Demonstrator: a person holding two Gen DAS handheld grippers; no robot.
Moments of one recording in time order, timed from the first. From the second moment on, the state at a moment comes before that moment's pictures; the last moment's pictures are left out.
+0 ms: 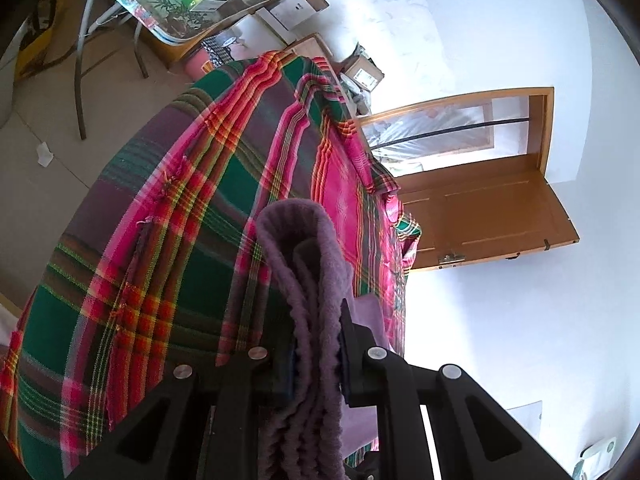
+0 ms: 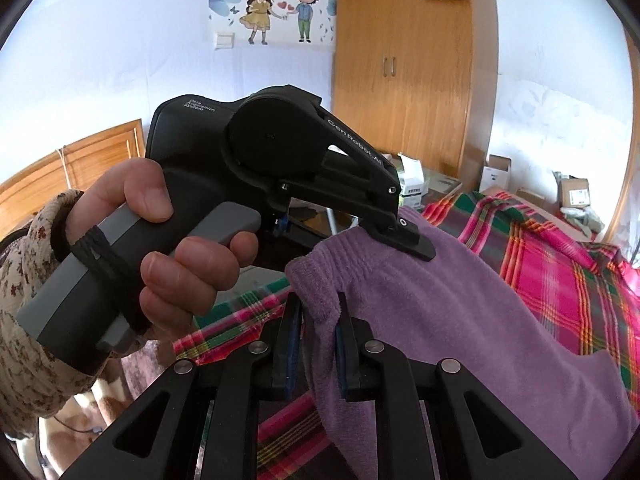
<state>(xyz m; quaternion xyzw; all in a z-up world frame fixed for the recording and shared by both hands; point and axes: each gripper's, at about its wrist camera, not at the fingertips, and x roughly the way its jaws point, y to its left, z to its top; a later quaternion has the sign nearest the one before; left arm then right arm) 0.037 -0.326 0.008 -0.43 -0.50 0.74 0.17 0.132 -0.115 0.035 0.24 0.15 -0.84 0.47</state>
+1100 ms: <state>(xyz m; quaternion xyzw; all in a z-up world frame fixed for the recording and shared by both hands) -0.021 -0.182 0.076 -0.46 -0.40 0.76 0.25 0.136 0.020 0.088 0.19 0.06 -0.90 0.39</state>
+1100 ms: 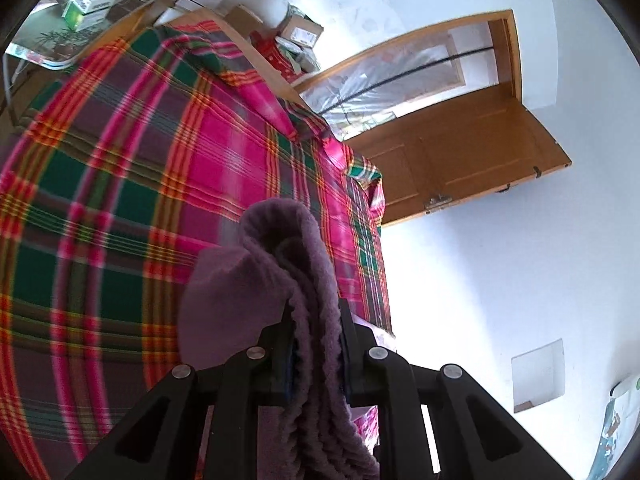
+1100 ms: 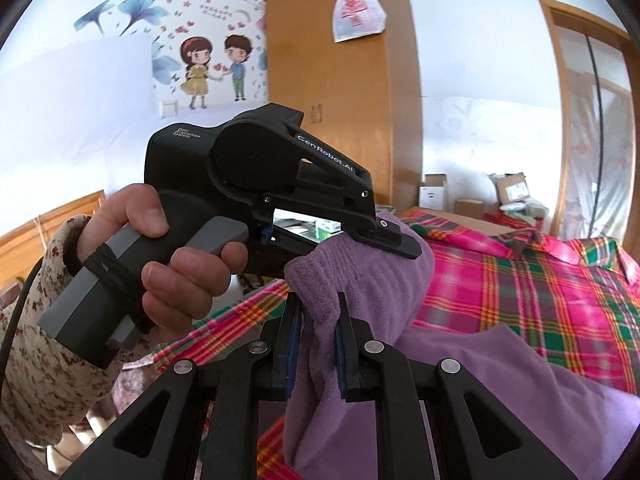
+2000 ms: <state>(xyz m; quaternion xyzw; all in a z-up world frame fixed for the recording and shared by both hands) -0.044 -0.056 0.076 -0.51 -0.34 0.73 0.30 0.129 0.122 0.085 0.19 0.00 -0.93 0.32</state>
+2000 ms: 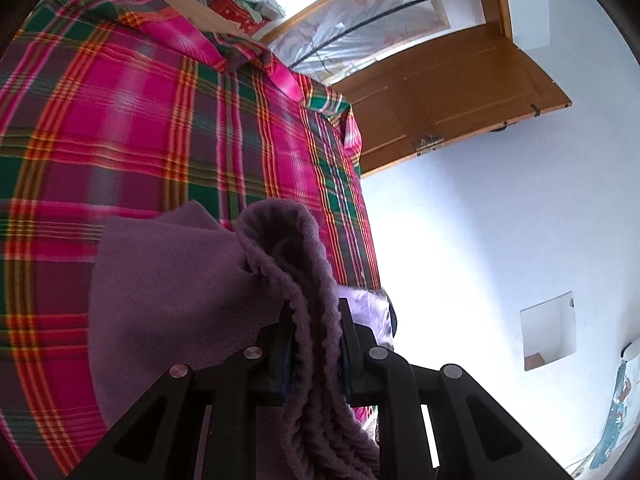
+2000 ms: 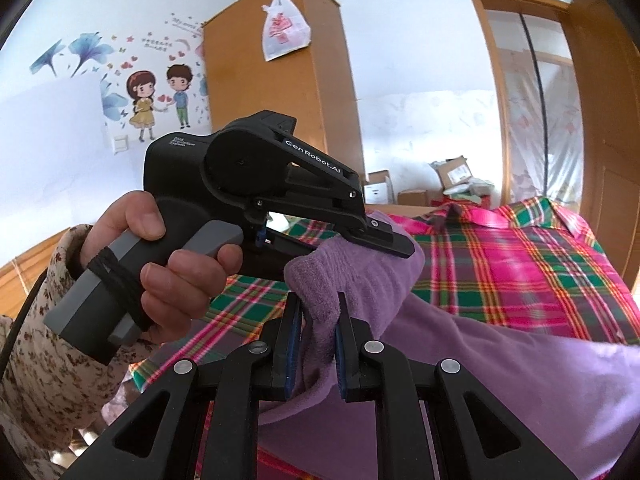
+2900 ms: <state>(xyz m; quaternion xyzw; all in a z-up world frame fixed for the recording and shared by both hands) -0.063 -0.007 0.022 -0.55 -0.32 0.71 0.30 0.120 0.192 0.025 0.28 -0.06 -0.93 0.25</state>
